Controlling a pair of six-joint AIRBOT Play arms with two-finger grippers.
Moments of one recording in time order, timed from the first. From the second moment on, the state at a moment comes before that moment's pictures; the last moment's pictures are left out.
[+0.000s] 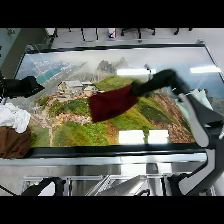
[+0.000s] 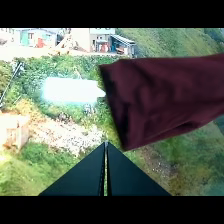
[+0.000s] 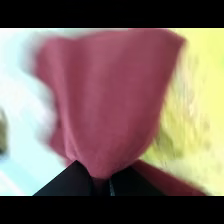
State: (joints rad) left arm 0.16 -1.13 1.45 -2.04 1.34 1.65; right arm 0.06 -1.77 1.67 2.43 -1.18 -1.68
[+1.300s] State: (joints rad) left arm 0.05 -1.13 1.45 -2.04 1.35 1.65; right arm -0.78 -1.39 1.45 1.83 -1.75 -1.36
